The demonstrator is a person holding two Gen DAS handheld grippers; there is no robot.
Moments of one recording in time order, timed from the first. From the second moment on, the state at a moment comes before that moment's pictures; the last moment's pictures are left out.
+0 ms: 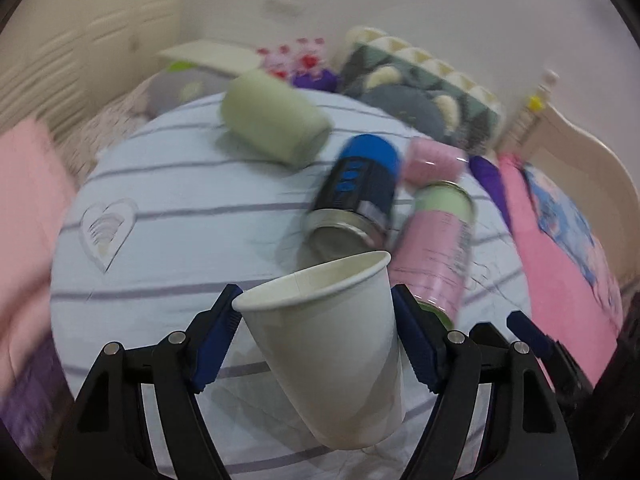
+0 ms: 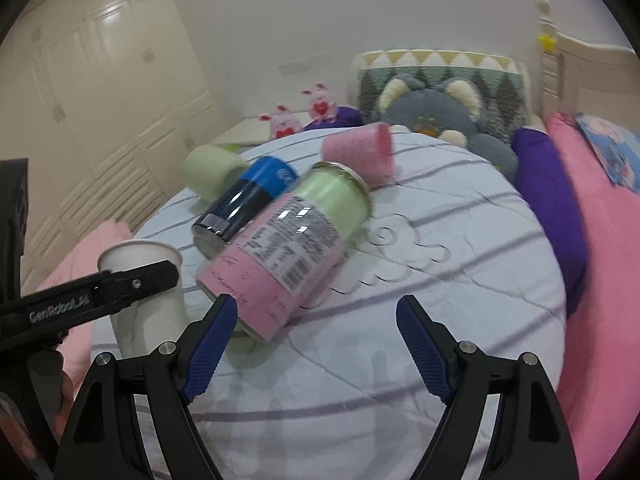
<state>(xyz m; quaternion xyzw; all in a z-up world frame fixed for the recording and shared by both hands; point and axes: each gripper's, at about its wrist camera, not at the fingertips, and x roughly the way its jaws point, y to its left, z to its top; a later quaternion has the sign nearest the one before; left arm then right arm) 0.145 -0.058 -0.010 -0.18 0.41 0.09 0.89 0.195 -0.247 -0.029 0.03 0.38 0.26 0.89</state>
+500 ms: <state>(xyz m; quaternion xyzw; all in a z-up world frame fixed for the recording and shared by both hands) 0.079 -0.092 -0.026 0.00 0.26 -0.02 0.96 0.138 -0.273 -0.024 0.10 0.38 0.16 0.91</state>
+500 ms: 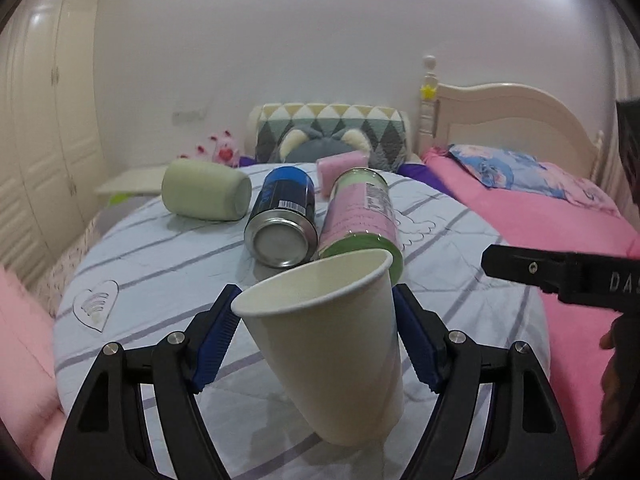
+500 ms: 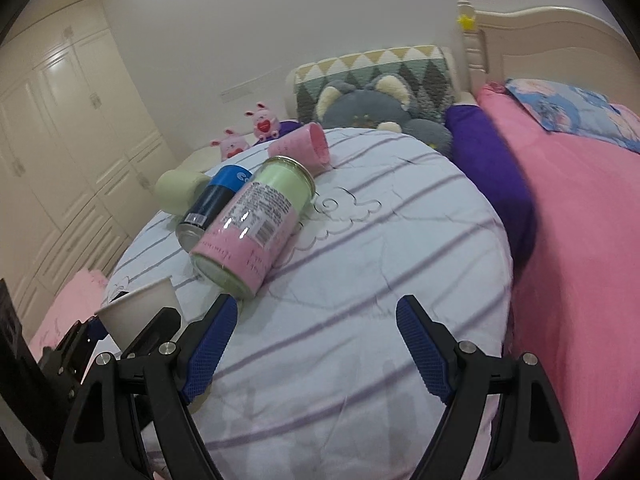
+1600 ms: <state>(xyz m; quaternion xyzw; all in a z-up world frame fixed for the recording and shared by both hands) 0.015 -0.083 -0.007 0.01 0.26 -0.07 0.96 0.031 -0.252 0.004 0.10 0.33 0.05 0.94</state>
